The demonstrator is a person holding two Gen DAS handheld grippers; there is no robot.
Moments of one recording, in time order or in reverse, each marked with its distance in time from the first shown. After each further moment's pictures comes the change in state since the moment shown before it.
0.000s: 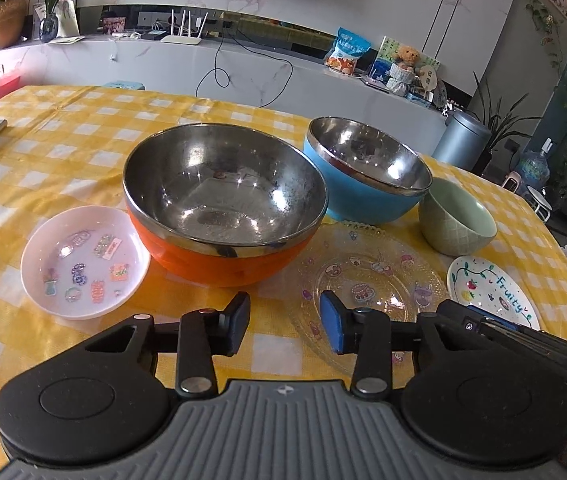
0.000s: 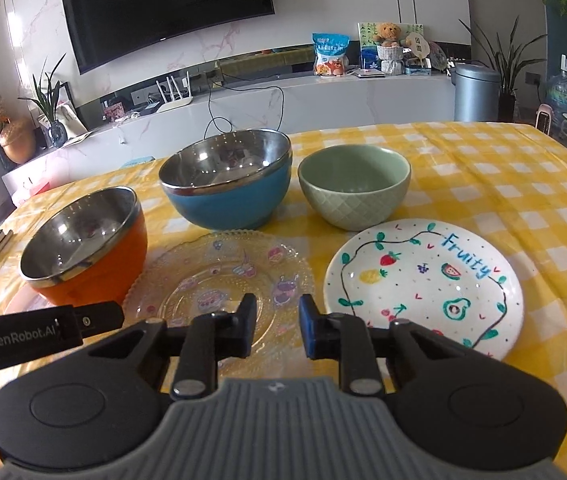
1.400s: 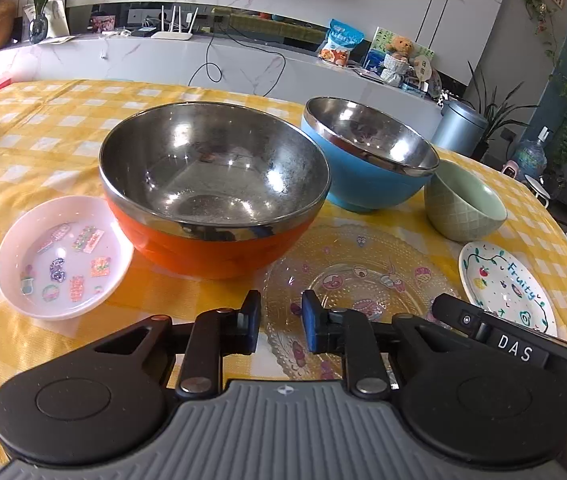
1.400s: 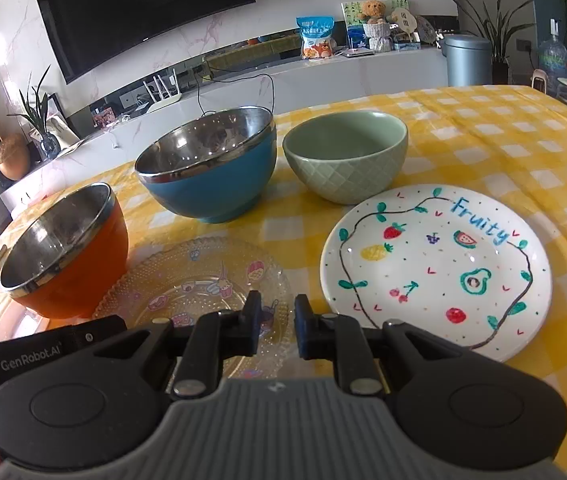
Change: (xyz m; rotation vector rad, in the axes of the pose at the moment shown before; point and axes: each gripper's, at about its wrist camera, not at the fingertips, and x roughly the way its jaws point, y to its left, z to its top) left arm 0.014 0.001 -0.005 0.031 0.002 -0.015; right arm 0.020 -0.008 -0.010 0.082 0.026 0.011
